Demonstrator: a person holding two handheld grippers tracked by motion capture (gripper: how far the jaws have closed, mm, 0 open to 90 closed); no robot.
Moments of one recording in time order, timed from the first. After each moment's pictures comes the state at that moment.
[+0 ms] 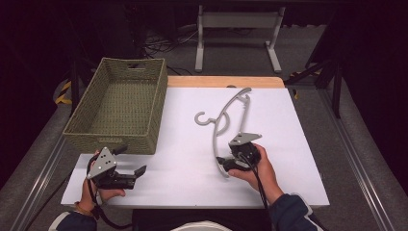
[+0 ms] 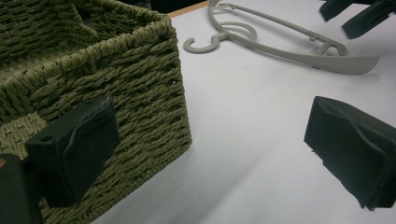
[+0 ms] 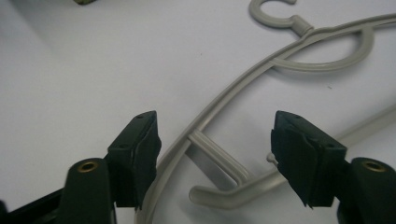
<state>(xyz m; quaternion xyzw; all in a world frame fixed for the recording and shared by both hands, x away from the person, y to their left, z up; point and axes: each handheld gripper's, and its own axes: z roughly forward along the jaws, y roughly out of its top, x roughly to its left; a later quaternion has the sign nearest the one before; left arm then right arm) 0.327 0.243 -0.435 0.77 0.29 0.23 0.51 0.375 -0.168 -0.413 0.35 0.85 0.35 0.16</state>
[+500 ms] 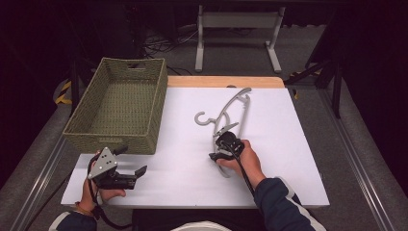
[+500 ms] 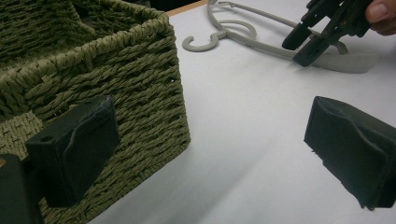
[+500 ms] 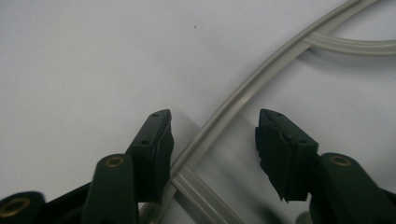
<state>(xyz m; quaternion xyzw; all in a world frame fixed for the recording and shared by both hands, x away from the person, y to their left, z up) 0.327 0.242 -0.436 0.78 0.29 0.23 0.51 0.422 -0.136 -0.439 0.38 0.88 0.26 0.11</state>
